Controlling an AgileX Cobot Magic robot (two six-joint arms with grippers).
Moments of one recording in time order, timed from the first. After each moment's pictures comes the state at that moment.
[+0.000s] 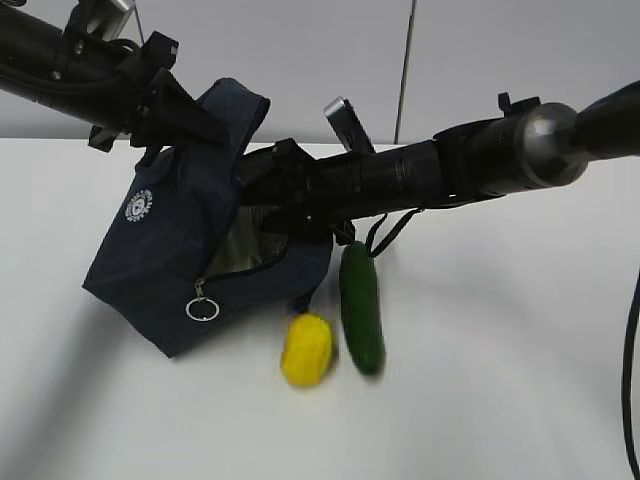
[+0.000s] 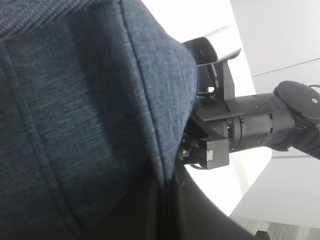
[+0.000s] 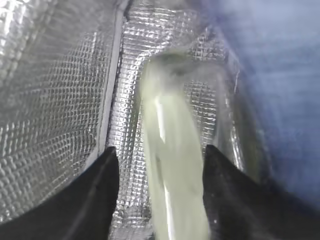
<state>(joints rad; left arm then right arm) -0.15 1.84 -1.37 -1.13 0.98 0.60 0.35 2.23 -1.47 1.68 0.82 -0.88</state>
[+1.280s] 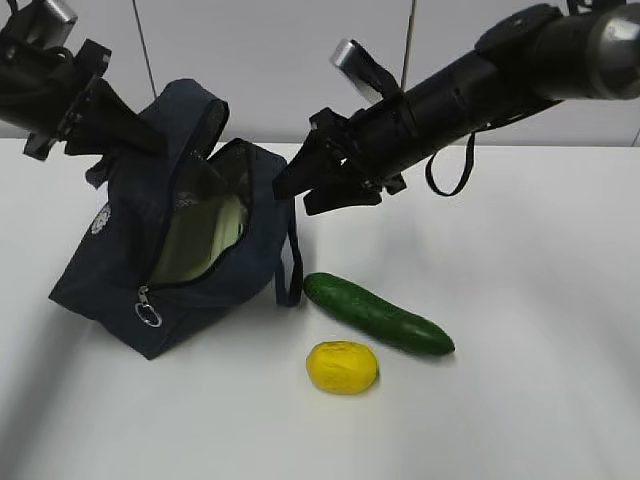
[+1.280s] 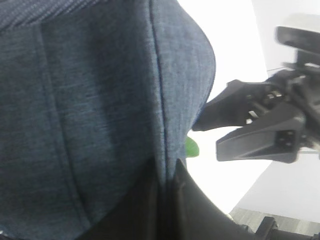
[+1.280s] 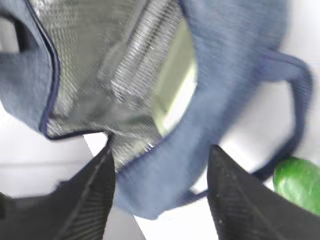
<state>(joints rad) -0.01 1.84 -1.37 -1.04 1.10 0.58 0.27 2.11 -1.62 1.13 1.08 -0.68</state>
